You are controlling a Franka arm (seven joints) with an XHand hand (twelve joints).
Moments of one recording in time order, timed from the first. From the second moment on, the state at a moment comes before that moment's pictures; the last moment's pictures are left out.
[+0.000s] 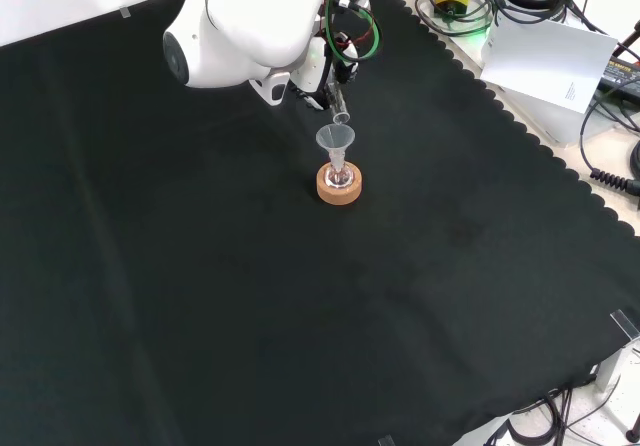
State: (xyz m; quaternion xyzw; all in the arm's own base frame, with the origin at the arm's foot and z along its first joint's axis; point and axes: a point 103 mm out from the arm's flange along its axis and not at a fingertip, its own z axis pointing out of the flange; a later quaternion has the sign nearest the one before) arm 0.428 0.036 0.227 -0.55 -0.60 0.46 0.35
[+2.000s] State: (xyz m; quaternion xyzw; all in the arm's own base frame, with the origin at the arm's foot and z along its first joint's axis) arm 0.426 0.011 0.224 -0.50 -0.71 0.28 0.42
